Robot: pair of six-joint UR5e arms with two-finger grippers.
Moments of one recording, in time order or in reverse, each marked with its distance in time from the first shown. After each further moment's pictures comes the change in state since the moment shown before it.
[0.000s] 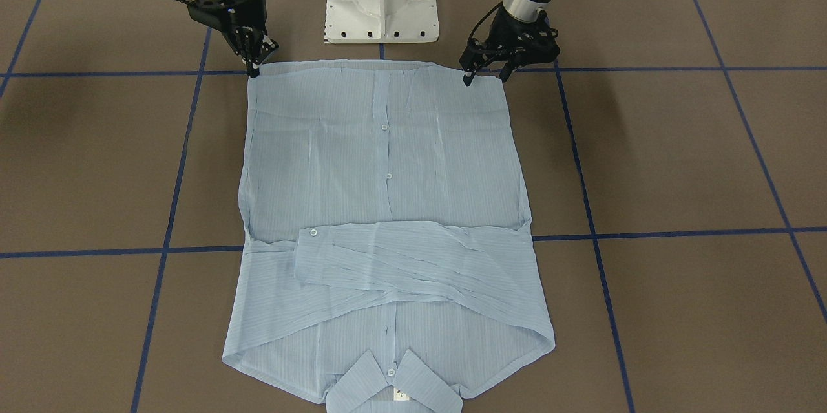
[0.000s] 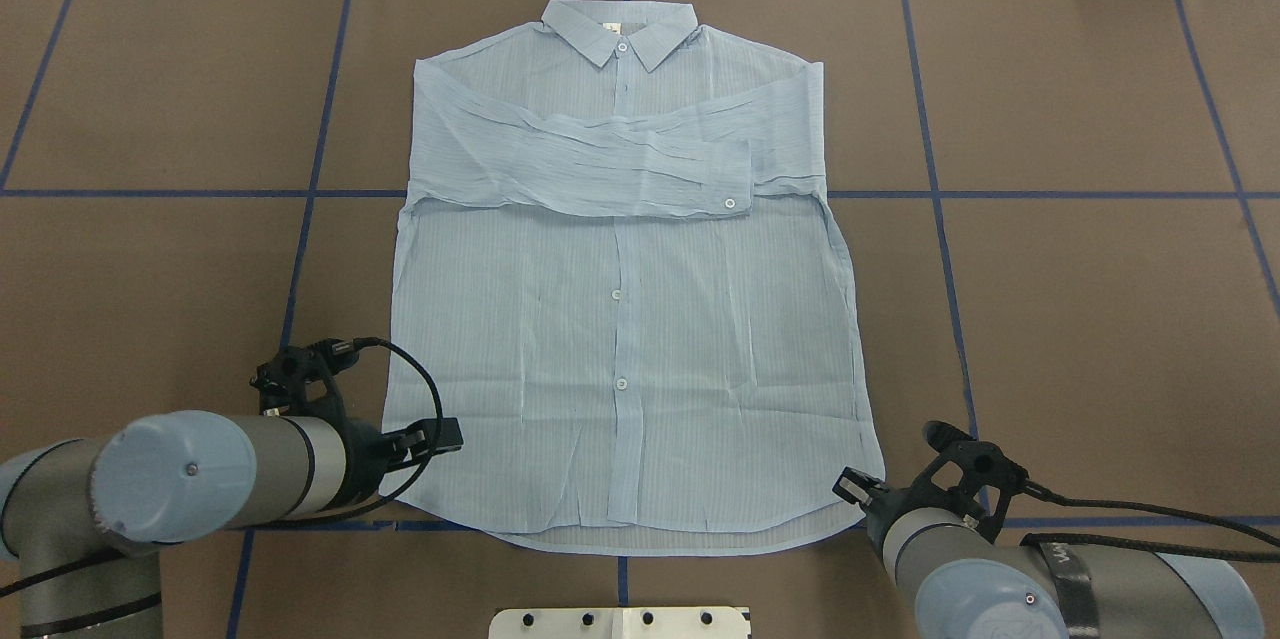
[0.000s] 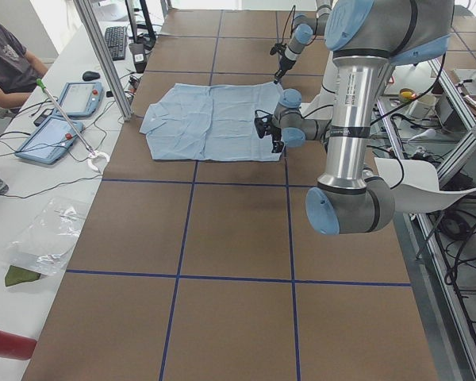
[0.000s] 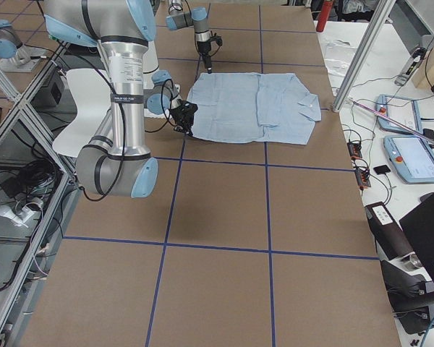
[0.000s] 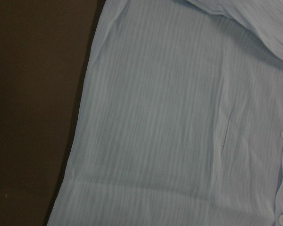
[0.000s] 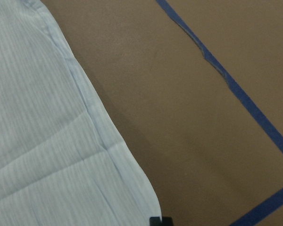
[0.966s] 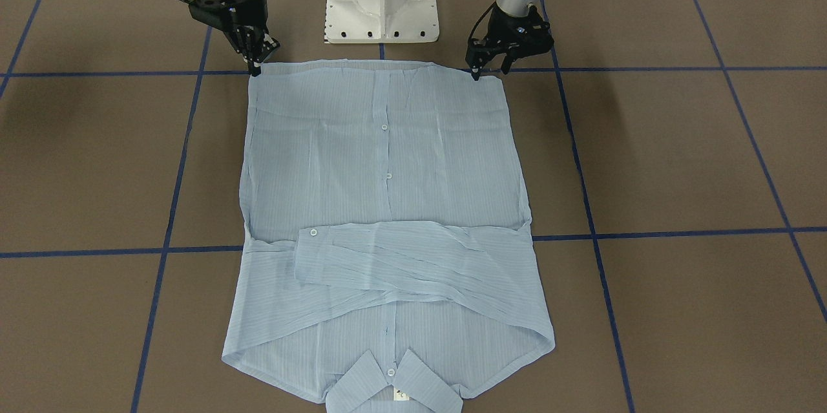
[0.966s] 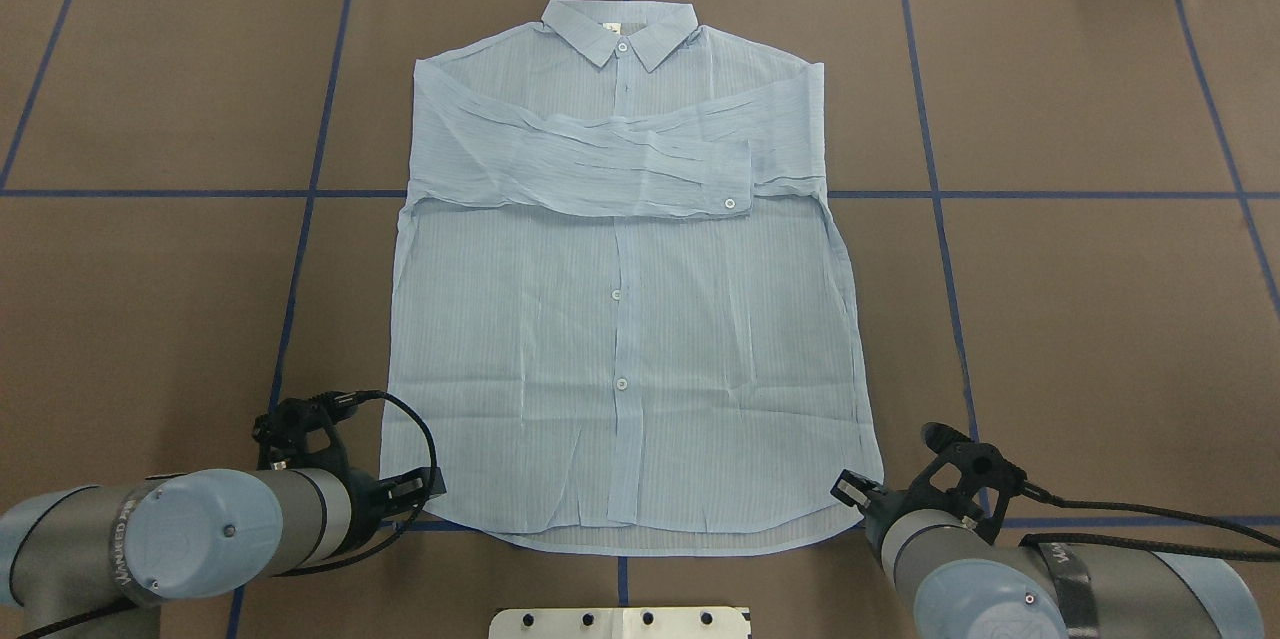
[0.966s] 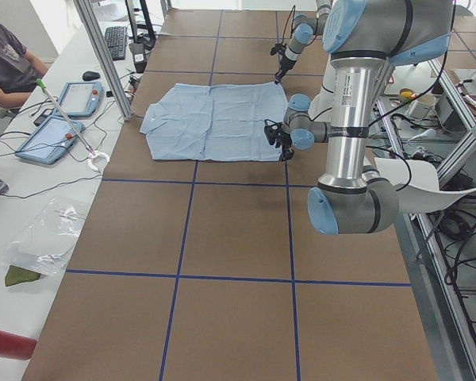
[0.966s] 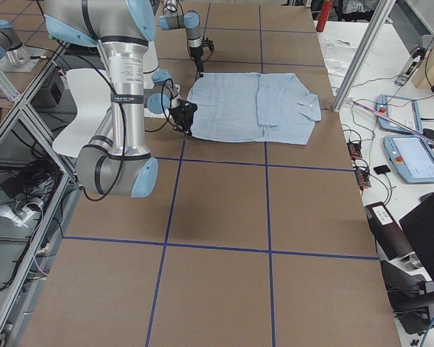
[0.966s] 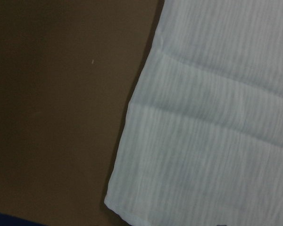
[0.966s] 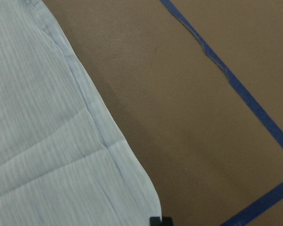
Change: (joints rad) left arm 0.058 0.021 0.011 0.059 0.045 -0.032; right arm 0.000 0.002 0.002 0.000 0.009 0.000
